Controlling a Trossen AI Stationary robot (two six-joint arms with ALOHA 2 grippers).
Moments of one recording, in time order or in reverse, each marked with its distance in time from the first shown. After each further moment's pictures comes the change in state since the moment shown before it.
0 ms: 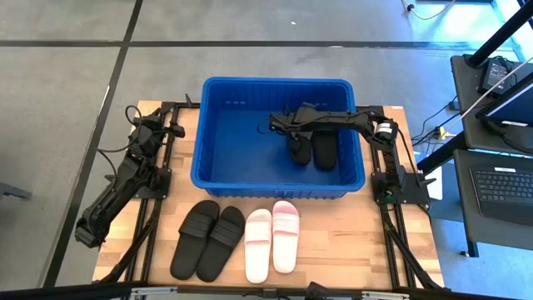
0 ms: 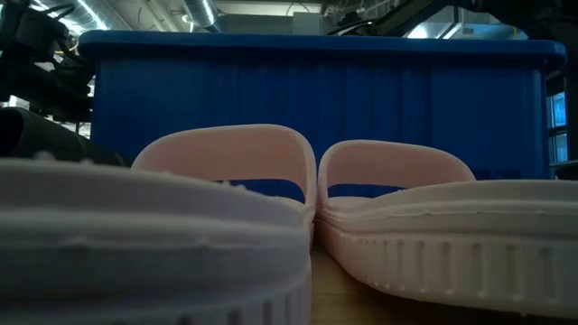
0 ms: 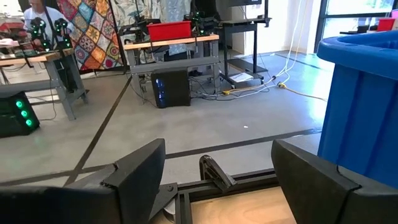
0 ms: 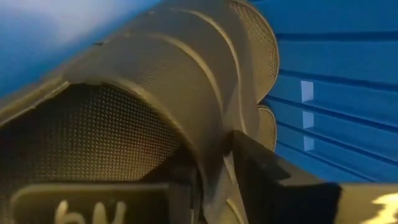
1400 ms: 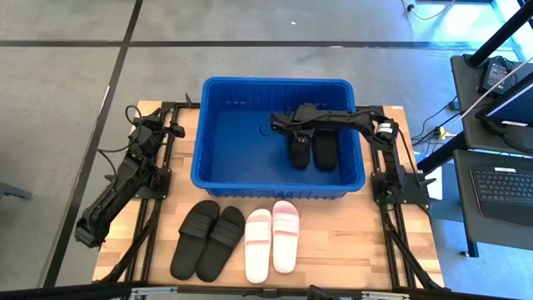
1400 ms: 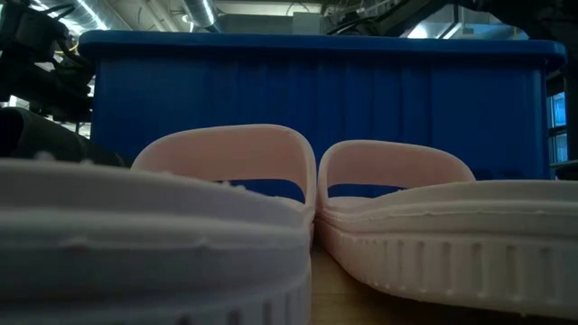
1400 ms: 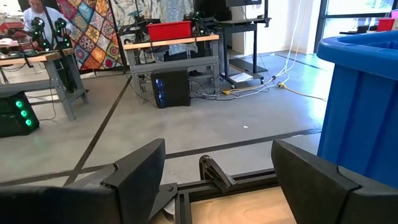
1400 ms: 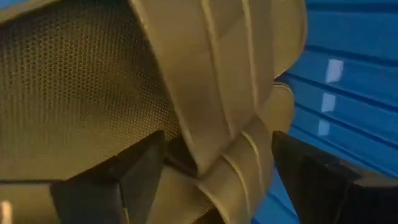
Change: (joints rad) left arm 0.000 0.000 0.000 0.000 0.001 -0.001; right arm 0.003 -0.005 0.029 -0.122 -0.079 -0.058
